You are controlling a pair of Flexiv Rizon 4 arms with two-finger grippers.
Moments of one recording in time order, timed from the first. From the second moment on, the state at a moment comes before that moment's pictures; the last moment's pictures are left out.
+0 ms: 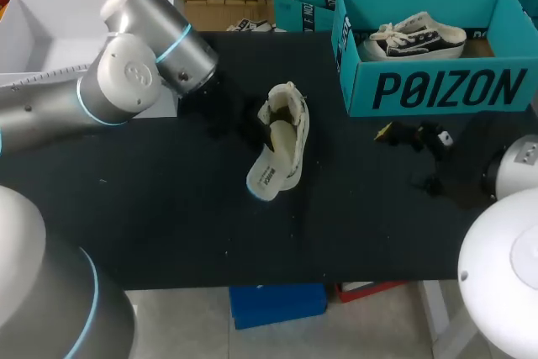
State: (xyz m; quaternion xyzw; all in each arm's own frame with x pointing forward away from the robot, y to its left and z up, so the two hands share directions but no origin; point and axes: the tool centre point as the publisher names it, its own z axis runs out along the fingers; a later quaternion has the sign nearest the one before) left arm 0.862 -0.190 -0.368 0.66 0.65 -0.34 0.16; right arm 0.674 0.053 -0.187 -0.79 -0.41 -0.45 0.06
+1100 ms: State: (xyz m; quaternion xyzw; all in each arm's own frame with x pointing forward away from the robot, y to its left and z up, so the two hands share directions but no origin) left arm 0.893 -0.201 -0.361 0.65 0.65 -0.34 0.20; right arm 0.674 0.053 -0.187 -0.79 -0.41 -0.45 0.06
